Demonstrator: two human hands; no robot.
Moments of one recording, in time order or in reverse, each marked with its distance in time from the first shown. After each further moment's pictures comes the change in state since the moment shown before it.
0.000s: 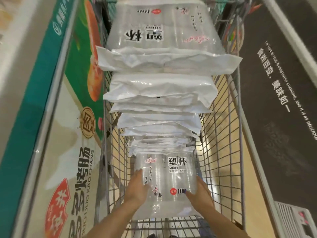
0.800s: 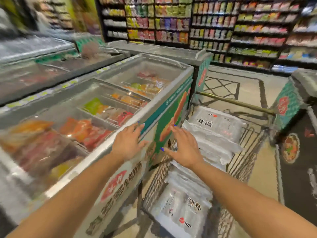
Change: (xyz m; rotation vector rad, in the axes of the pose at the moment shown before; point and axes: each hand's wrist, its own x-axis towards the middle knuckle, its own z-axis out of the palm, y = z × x) left_hand -0.335 0.073 -0.257 0.422 0.875 0.058; right_hand -0.261 -0.270 -0.187 -0.485 0.227 -1.422
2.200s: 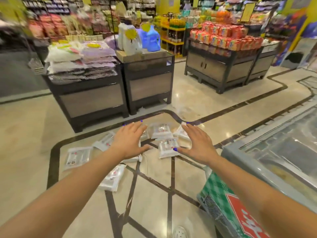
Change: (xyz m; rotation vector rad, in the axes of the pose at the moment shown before) left_hand -1.224 -0.033 -0.115 0.281 0.028 -2.038; right_hand -0.722 -0.878 0.201 0.319 -0.752 -1.971
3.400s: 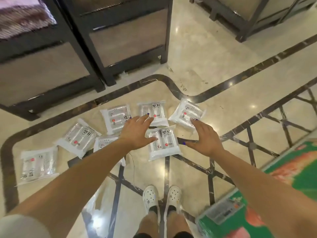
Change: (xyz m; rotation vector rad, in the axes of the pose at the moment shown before) left_hand 0.586 -0.076 0.282 -0.172 -0.371 0.051; right_hand 0.500 0.340 0.222 0.042 -0.346 0.240
